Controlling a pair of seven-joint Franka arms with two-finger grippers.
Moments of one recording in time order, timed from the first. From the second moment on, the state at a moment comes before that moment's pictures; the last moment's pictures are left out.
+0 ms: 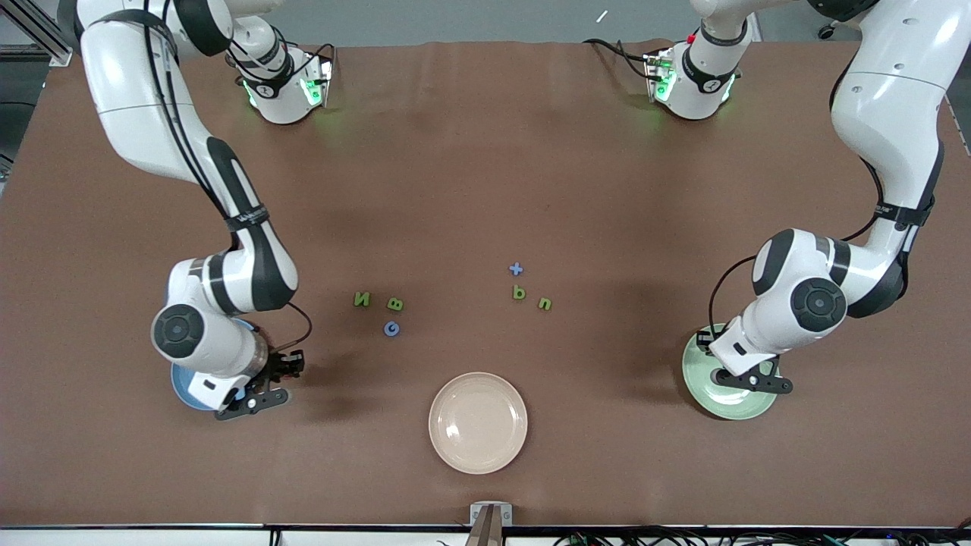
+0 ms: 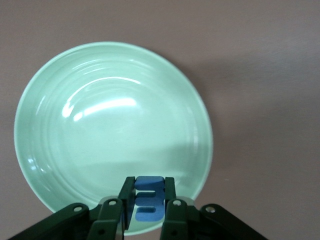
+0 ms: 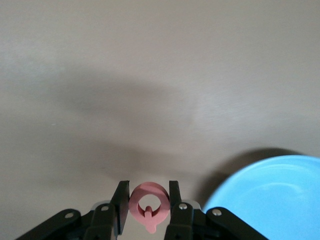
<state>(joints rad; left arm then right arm) 0.28 0.70 -0.46 -1.63 0.43 2.23 -0.18 0.13 0.76 0.01 -1.43 -0.02 2.23 -0.15</state>
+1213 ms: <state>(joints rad) 0.10 0.69 -0.57 -1.64 0.43 2.22 -0.27 0.00 0.72 0.06 -1.43 -0.02 2.06 -0.38</state>
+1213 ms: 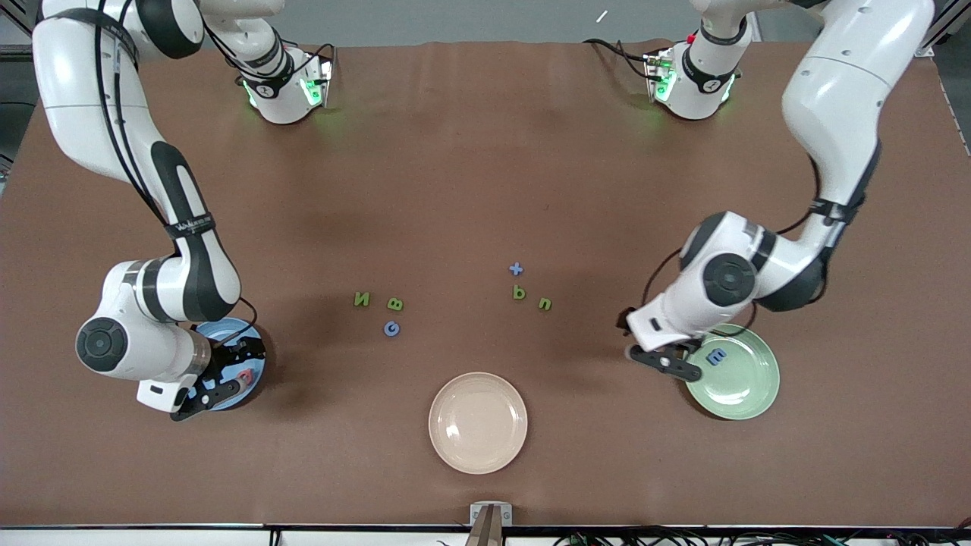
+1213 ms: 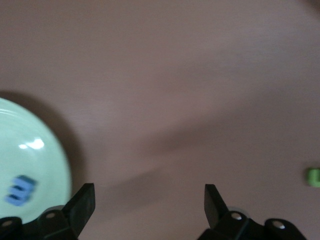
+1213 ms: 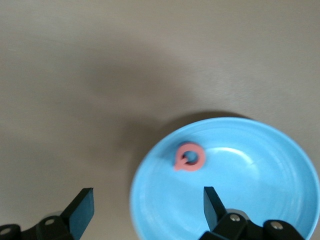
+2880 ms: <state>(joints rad) -0.19 0.83 -0.52 -1.64 0.53 2.37 -0.54 0.28 0.65 0.08 -1.80 0.05 2.28 0.21</state>
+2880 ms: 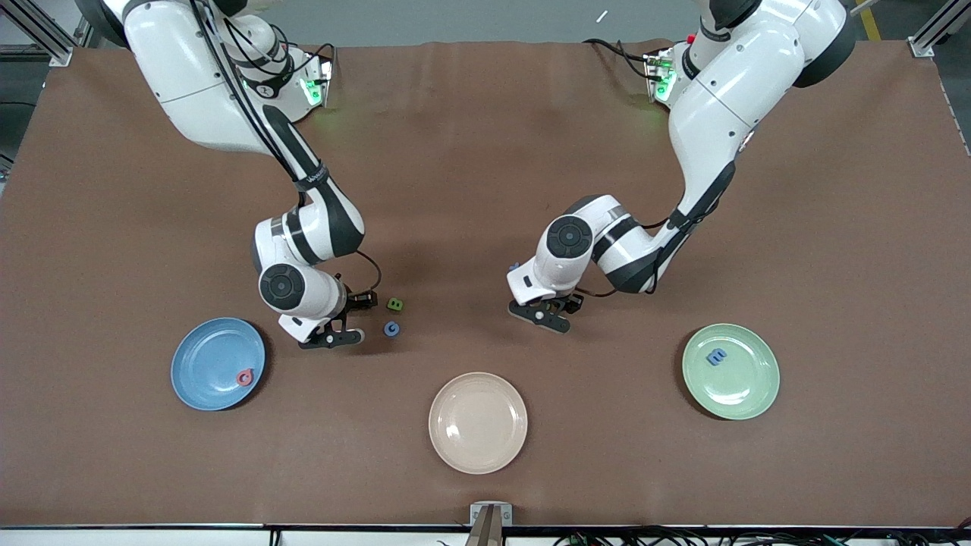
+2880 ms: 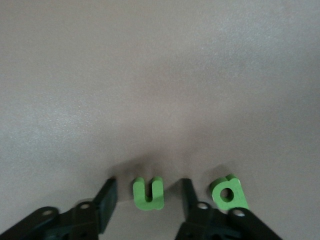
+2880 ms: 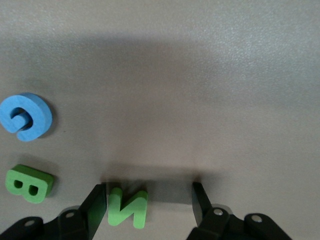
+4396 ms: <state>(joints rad) 0.30 0.71 -0.50 -1.63 0.53 2.30 -0.04 0.04 0.56 0.02 -1.66 -0.06 2.21 -0.23</state>
